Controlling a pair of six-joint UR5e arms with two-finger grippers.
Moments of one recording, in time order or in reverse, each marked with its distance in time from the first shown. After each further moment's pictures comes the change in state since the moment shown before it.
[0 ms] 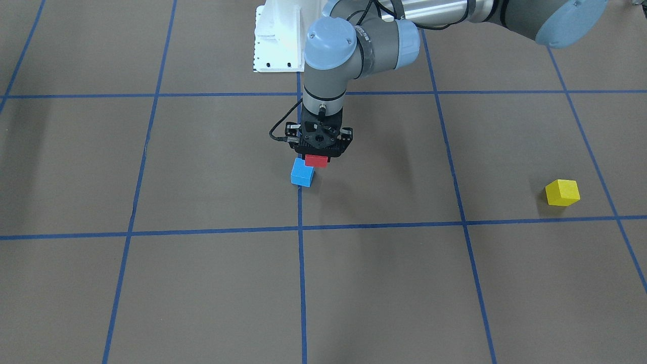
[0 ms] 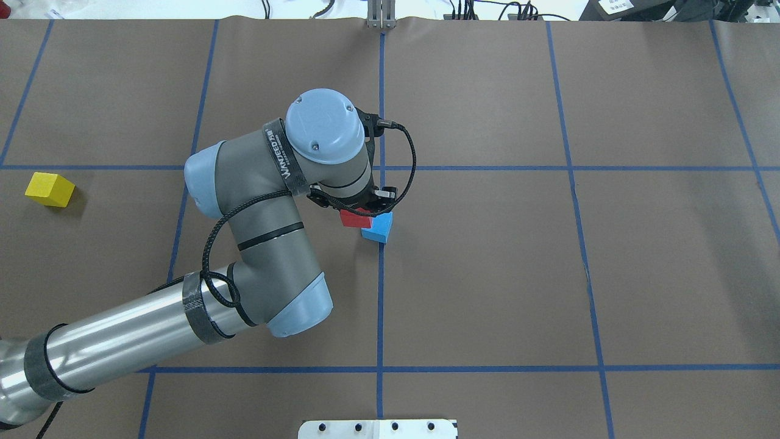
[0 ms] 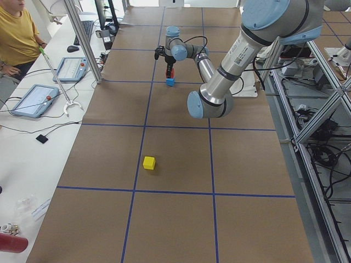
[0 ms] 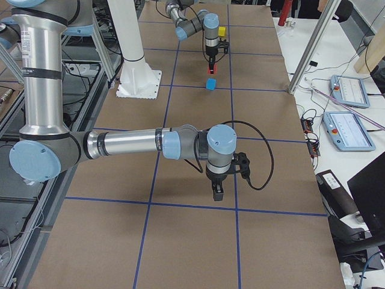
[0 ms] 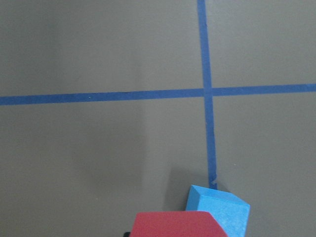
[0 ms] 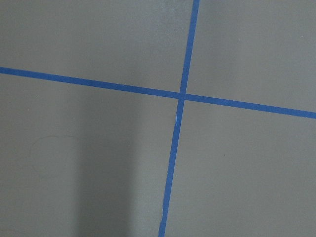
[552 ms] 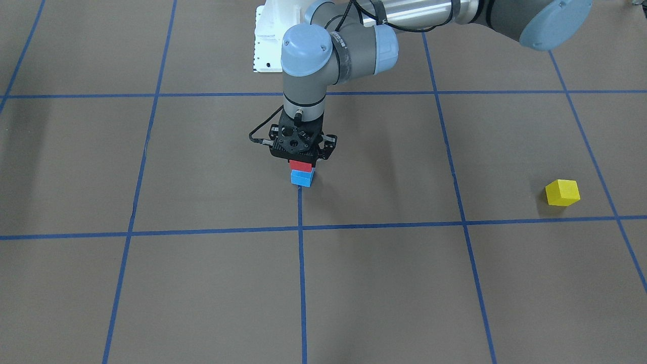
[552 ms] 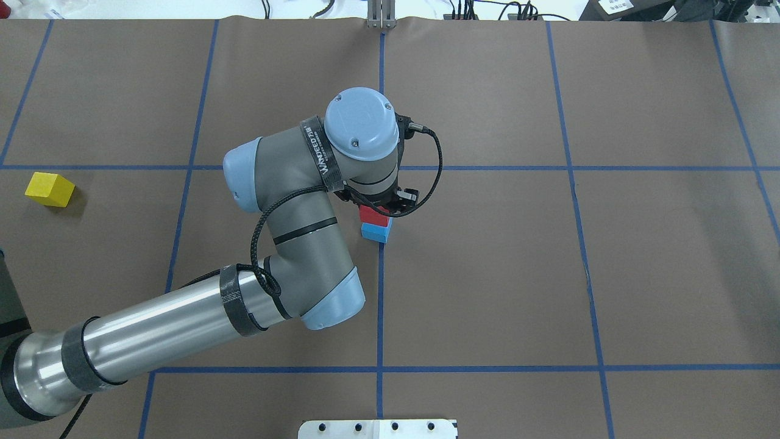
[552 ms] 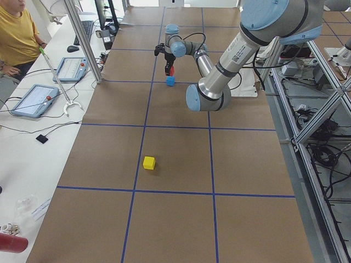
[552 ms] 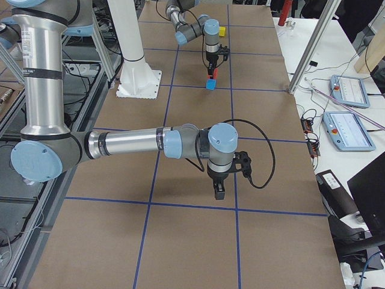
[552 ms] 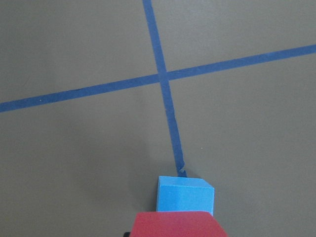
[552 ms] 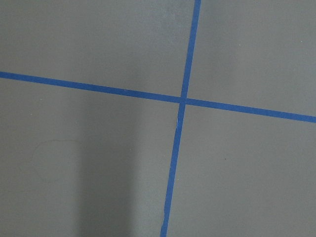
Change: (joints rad) left arm 0.008 -0.088 0.116 -0.002 0.010 0.119; right arm 0.000 0.006 0.001 0.000 0.000 0.004
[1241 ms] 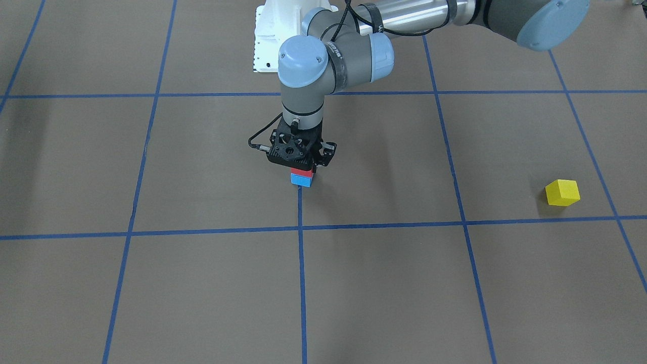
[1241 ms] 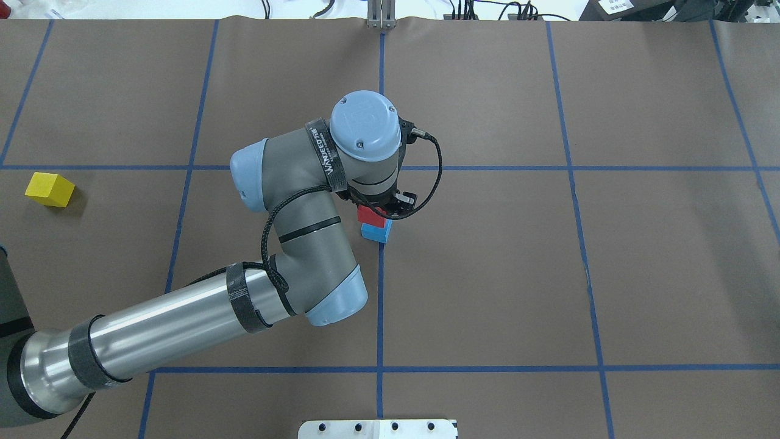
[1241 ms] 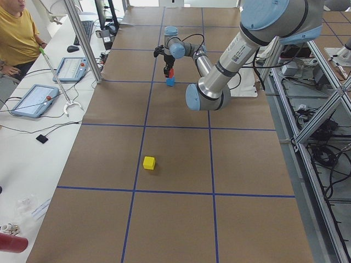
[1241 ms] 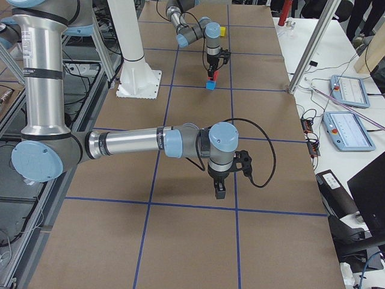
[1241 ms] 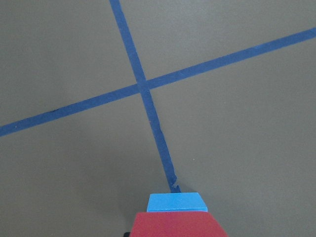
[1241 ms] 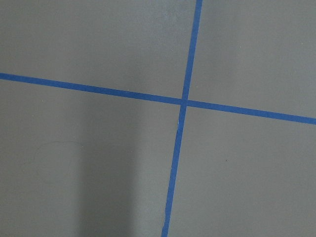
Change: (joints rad) left arm 0.000 -0.003 0.036 -0.016 -0.001 0.057; right arm -0.001 0.004 0.001 0.000 0.002 0.000
